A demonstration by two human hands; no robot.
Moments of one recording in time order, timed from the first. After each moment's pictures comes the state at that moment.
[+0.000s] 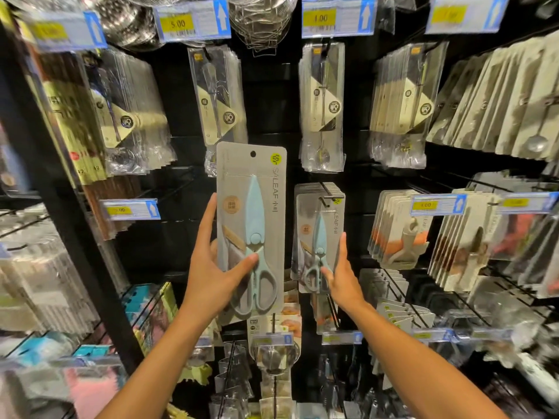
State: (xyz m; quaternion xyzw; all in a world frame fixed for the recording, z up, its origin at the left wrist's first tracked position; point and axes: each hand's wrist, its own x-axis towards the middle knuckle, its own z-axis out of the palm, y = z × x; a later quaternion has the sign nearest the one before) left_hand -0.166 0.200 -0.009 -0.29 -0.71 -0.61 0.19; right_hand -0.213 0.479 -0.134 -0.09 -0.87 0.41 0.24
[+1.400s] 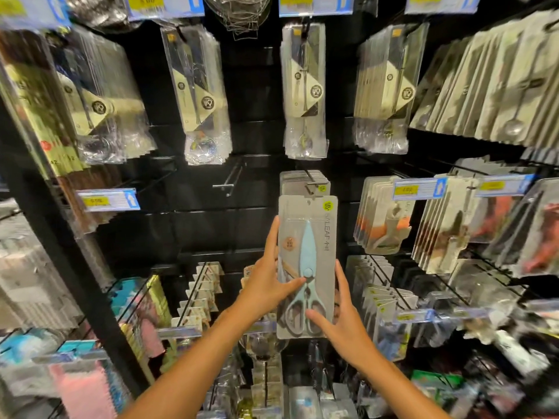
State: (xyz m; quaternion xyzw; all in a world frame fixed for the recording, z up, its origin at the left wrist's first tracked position) left_hand -0.185 0.288 -0.072 -0.36 -0.78 -0.52 0.00; right_hand -0.084 0.447 -0.143 0.00 -0.81 0.56 0.18
